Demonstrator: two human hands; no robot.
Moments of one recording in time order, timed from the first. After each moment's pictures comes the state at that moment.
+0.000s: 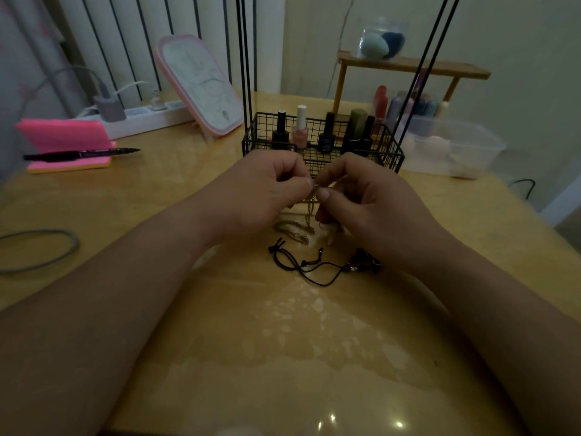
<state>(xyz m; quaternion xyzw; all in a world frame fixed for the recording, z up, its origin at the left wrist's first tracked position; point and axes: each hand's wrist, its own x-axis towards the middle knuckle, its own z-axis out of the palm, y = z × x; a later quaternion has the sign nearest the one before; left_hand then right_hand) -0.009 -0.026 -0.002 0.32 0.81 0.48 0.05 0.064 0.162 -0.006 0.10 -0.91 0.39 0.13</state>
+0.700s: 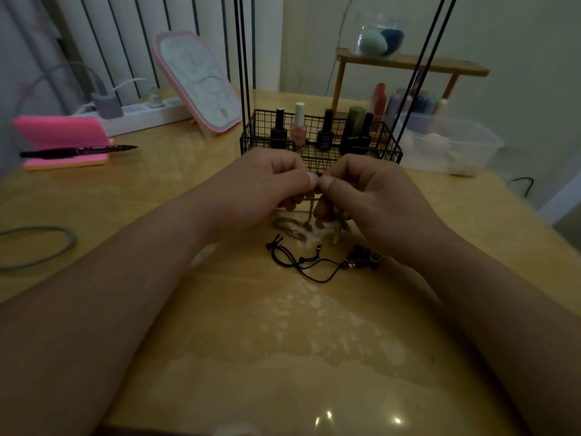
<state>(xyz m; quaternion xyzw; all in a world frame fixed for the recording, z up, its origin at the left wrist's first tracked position) -0.009 -0.026 -0.003 0.31 0.78 0.53 0.11 0.063 0.163 -0.001 0.06 -0.87 0.47 0.10</state>
